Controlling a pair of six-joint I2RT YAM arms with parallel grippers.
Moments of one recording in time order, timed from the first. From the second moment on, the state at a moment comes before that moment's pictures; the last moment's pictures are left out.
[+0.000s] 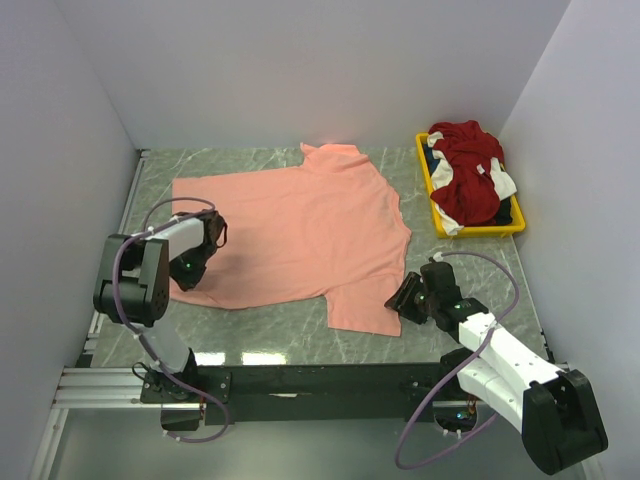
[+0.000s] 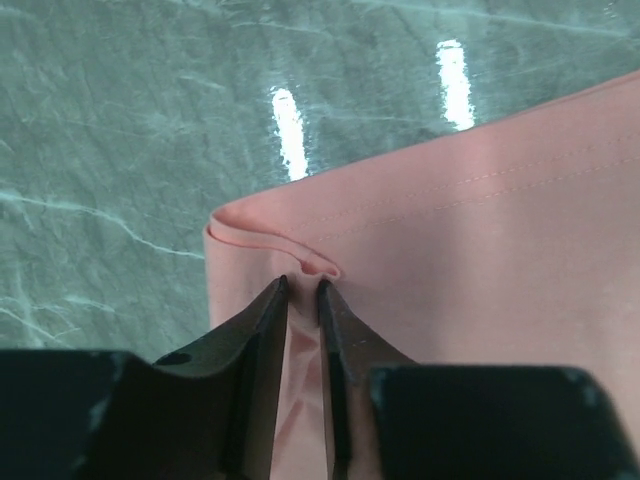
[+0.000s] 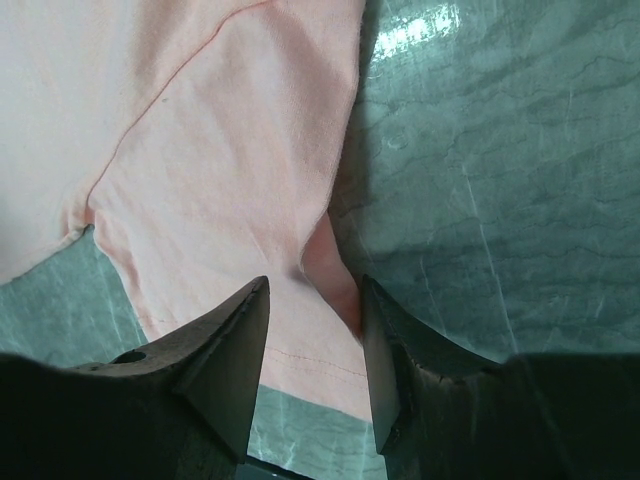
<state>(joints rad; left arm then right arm) -0.13 1.73 0.99 -0.97 -0.68 -1.51 0.32 0.89 0.29 -0.30 -0.13 0.83</state>
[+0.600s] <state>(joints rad) -0.13 1.41 0.86 -0.97 -0.64 -1.52 0.33 0.88 0.29 -0.31 -0.13 0.83</state>
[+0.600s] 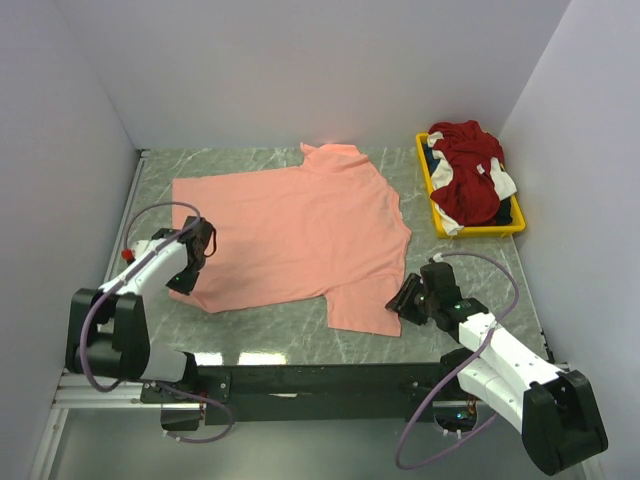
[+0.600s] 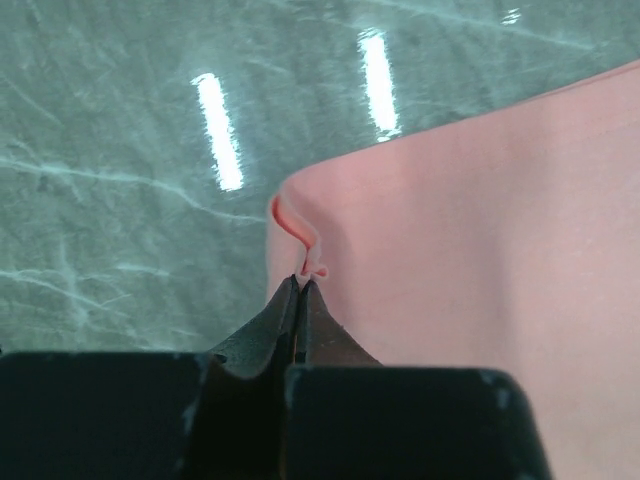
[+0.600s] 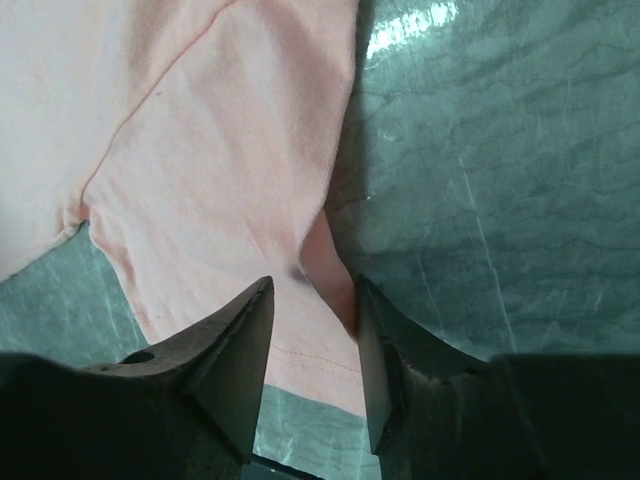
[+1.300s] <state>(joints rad) -0.13 1.21 0.65 -0.82 -0.56 -1.52 0.33 0.83 0.32 -0.50 -0.10 0.85</state>
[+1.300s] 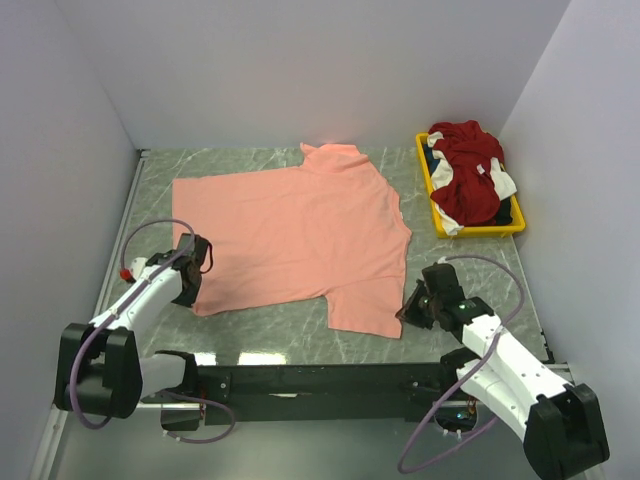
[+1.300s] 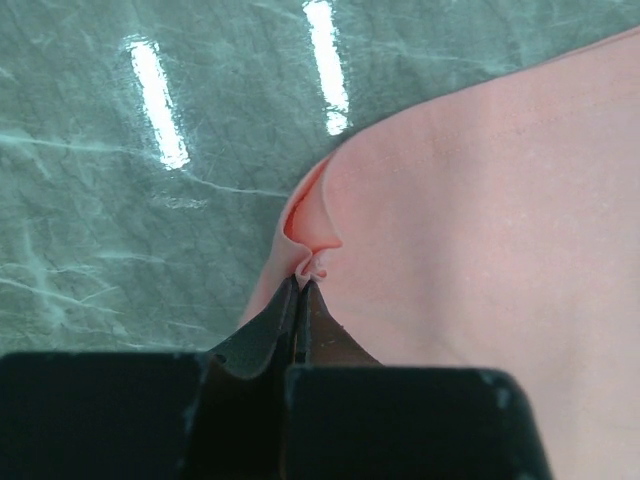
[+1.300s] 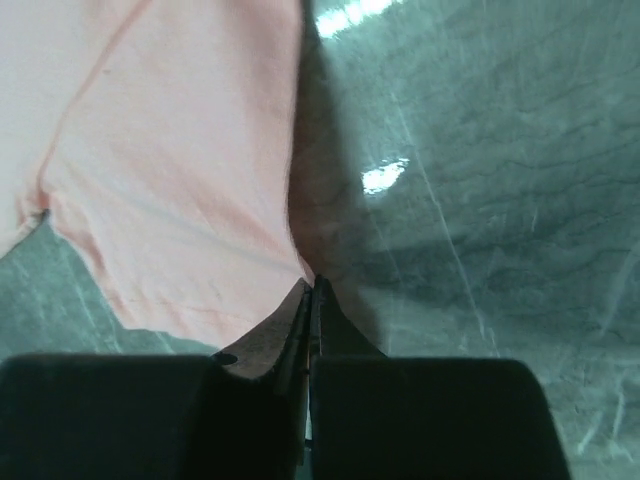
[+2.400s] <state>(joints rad) 0.07 1.44 0.89 -0.67 -0.44 -1.29 0.28 1.54 1.17 -0.52 -0.10 0.73</state>
